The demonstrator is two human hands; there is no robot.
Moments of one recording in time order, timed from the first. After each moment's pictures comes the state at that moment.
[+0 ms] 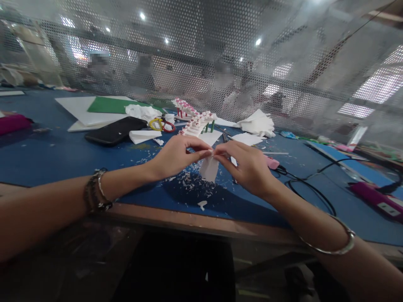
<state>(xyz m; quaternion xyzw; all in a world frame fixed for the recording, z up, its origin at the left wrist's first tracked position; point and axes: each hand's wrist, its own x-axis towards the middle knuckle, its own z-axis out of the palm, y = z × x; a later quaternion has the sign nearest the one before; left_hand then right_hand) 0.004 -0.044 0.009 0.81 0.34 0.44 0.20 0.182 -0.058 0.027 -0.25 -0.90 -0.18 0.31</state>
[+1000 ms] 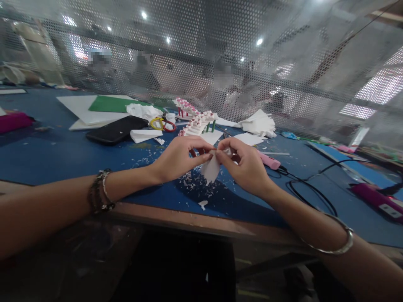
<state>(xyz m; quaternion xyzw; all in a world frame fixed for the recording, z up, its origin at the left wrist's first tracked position) 0.006 -0.047 0.006 0.82 0.32 0.45 0.14 0.173 -0.059 0.022 -0.36 -0.83 0.09 0.41</state>
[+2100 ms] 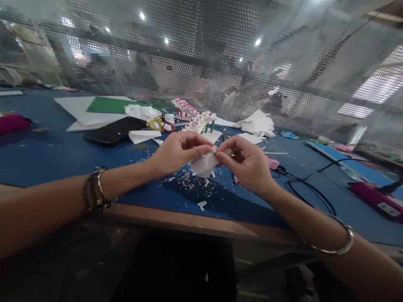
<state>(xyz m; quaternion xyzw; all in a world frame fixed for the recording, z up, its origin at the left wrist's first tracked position) 0.008 -0.048 0.012 0.72 0.29 0.50 0.39 0.172 -0.063 0.023 -0.33 -0.78 0.26 0.47</state>
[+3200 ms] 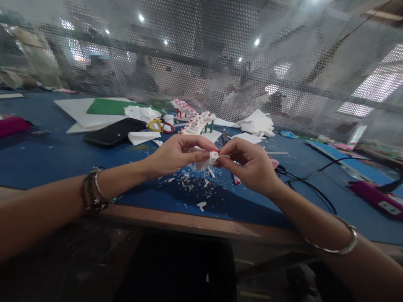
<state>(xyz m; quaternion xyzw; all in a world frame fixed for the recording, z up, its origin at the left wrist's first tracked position) 0.002 -0.044 0.013 0.76 0.20 0.47 0.39 0.184 -0.060 0.026 -0.26 -0.85 0.19 0.41</state>
